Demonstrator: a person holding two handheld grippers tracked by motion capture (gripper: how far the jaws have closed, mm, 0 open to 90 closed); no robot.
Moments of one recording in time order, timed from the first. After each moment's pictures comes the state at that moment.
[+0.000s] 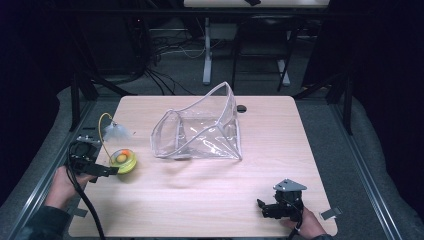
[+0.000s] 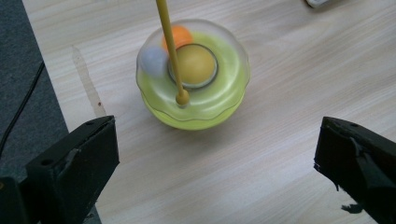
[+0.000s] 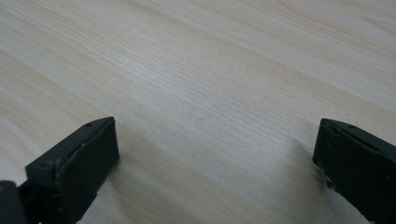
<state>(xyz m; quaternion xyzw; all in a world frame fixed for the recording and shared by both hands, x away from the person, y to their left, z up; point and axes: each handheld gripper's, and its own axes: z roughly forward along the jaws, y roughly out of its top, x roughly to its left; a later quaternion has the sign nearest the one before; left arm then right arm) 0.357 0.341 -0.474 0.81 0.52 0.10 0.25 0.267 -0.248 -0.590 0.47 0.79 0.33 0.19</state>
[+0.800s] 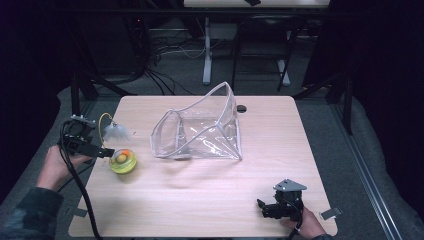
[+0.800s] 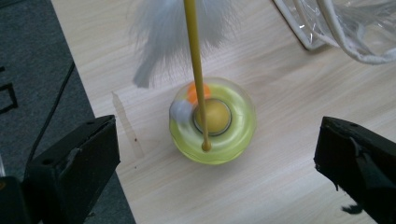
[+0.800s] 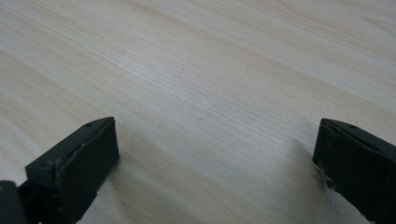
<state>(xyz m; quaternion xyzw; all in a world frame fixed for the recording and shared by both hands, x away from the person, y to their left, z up) 0.385 0.341 -0.423 0.82 0.51 0.12 0.24 0.267 -0.248 -0.590 0.47 0.79 0.33 0.19</state>
